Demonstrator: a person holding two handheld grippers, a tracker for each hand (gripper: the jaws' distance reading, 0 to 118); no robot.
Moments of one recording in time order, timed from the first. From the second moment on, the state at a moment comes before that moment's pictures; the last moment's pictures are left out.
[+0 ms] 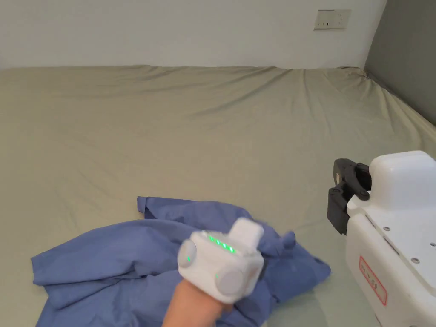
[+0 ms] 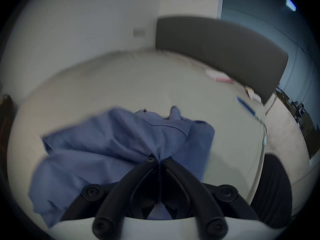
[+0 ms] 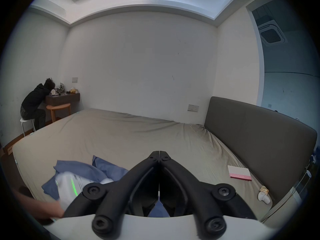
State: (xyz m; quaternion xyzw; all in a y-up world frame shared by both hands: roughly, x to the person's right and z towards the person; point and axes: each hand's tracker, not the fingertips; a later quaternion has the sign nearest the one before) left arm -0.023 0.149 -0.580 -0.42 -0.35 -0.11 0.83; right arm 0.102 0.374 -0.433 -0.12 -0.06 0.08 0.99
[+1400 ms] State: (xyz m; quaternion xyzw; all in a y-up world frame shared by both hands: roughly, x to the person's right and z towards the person) left arm -0.271 0.401 -0.445 -0.01 0.03 -0.10 0.99; right arm -0.042 0.401 -0.444 -0.05 0.07 0.14 0.99
